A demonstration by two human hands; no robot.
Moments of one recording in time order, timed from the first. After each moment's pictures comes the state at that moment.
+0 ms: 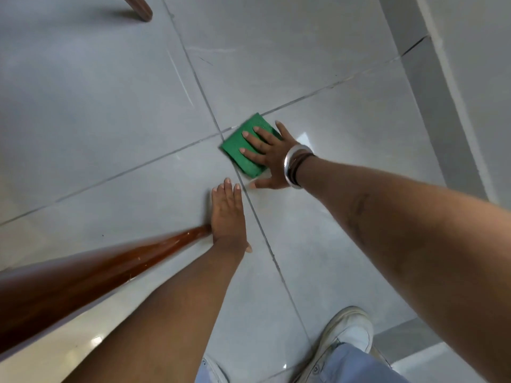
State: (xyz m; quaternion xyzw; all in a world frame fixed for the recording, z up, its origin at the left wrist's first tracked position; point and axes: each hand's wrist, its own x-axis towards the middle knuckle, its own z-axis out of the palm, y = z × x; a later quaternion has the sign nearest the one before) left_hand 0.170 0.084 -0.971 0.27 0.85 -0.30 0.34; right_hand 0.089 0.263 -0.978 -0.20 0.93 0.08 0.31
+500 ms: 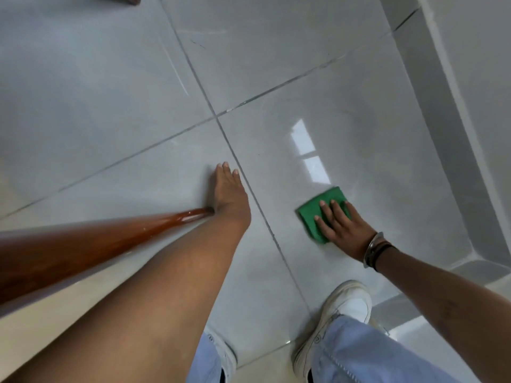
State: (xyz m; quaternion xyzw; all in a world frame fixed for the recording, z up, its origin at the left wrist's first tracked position) left_hand 0.155 0.097 -0.947 0.35 0.78 -0.38 0.36; right_hand 0.355 0.322 -0.969 -0.23 0.95 0.13 0.19
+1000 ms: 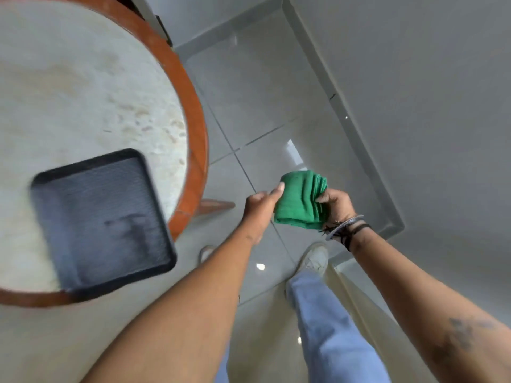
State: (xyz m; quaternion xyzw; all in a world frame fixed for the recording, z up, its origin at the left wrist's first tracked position) left_hand 0.181 0.099 -0.570 -0.21 0.67 0.53 0.48; right_hand 0.254 0.250 -0.559 0.52 0.29 -0.79 0.14
